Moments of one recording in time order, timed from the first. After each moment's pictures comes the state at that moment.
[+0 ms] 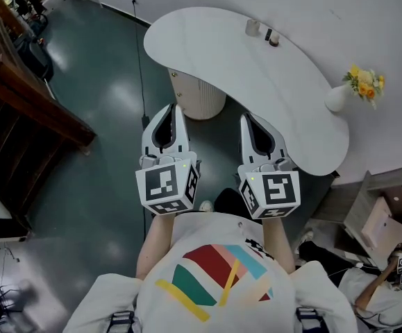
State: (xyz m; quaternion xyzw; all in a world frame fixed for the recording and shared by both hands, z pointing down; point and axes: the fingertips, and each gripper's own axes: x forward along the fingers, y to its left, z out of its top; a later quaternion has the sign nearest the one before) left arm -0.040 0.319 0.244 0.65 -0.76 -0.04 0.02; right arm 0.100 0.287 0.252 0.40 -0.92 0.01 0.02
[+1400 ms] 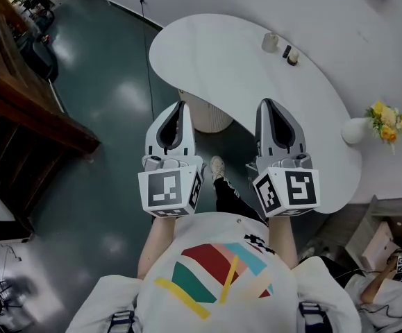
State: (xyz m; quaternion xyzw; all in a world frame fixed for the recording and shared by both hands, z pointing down) left arm -0.090 0.201 0.239 0.66 -0.75 -0.03 -0.01; right arm 0.052 0.149 0.218 0.40 -0.91 0.02 -0.06
